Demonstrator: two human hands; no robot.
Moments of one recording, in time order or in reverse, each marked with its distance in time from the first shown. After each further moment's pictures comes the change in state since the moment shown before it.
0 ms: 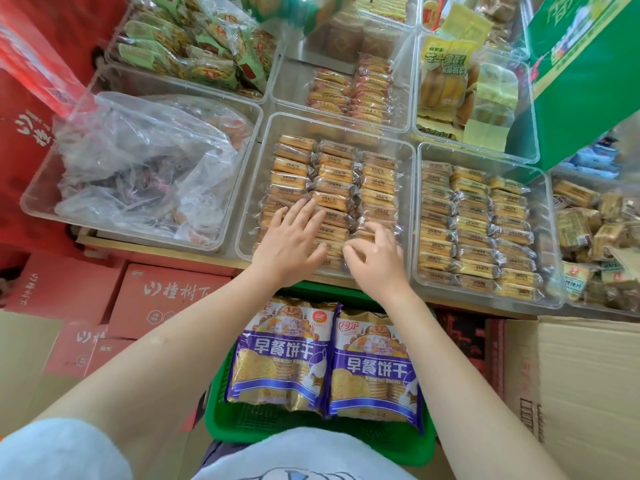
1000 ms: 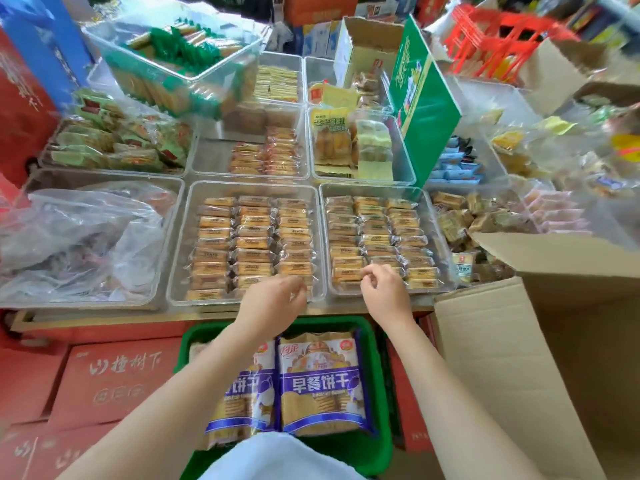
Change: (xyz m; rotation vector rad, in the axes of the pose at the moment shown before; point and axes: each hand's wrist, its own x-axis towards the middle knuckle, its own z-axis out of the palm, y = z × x) left_hand -0.029 0.128 -0.033 -0.192 0.002 0.052; right_hand -0.080 0.101 -0.083 0.199 0.284 0.227
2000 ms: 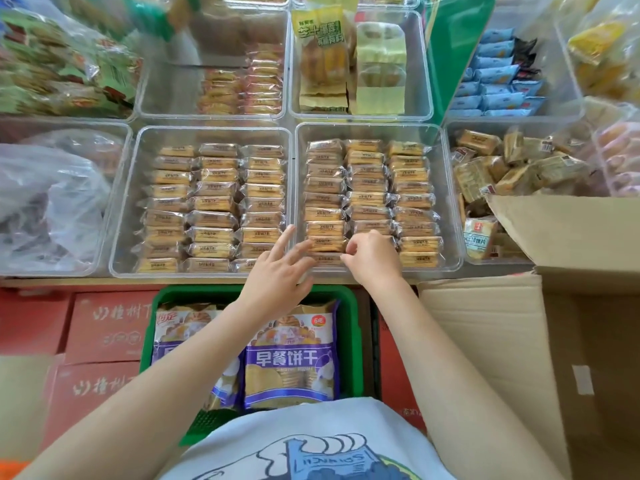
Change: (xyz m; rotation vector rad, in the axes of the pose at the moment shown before) left_hand 0.055 0.054 0.080 0.298 -0.277 -0.017; right_hand 0.080 0.057 0.006 -0.269 -0.315 0.019
